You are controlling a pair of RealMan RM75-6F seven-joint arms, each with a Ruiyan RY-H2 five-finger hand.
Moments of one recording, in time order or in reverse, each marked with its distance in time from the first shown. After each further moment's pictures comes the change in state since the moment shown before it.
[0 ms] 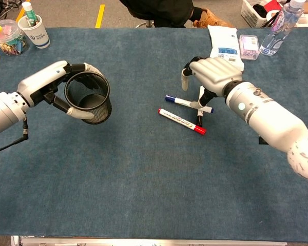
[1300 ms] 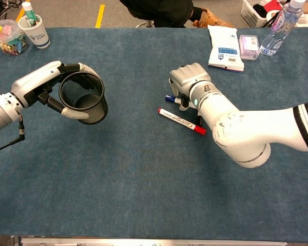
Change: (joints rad) left arm 0.008 0.006 0.019 0.035 0.031 0.030 -0.063; right arm 0.290 -0.221 0.057 0.232 0.512 0.056 -0.369
